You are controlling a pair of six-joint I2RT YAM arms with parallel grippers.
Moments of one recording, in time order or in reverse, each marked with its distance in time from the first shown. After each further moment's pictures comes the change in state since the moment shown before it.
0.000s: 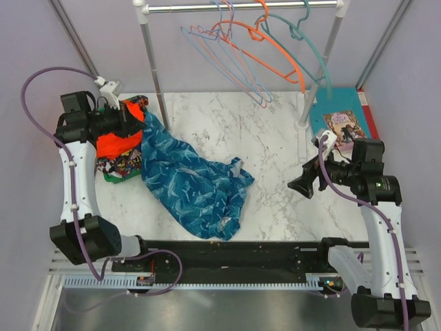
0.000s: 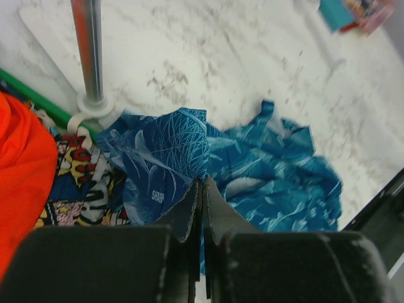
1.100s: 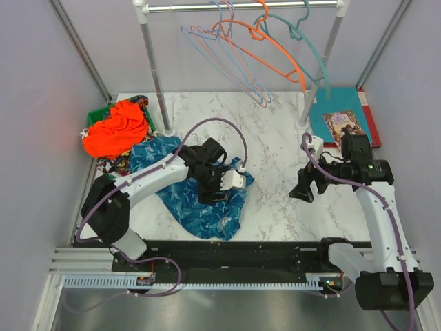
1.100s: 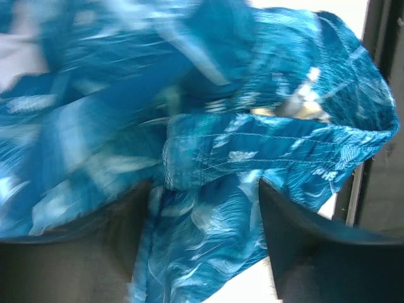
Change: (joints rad) left arm -1.025 0.251 -0.282 -0.127 -0.524 0.699; right arm 0.041 0.158 0.024 -0.201 0.072 -0.187
